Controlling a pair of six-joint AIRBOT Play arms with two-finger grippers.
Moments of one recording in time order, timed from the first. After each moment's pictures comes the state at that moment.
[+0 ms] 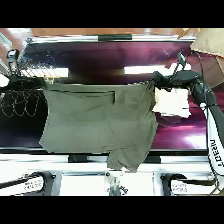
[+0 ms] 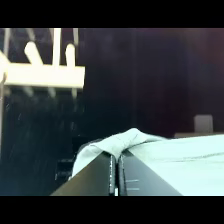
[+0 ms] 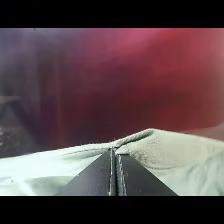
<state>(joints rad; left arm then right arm) 0.14 -1.38 1.27 1.25 -0.77 -1.30 -0.02 -1.51 1.28 2.25 -0.73 -1.68</state>
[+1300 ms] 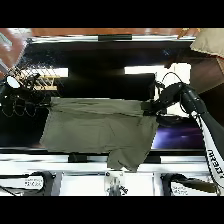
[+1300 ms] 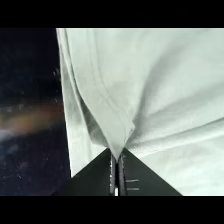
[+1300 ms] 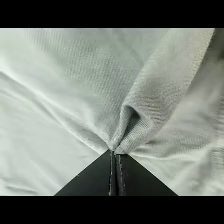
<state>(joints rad) 0.18 -1.53 1.28 1.33 -1.18 -1.23 0.11 -1.43 1.12 1.96 -1.20 -1.59</state>
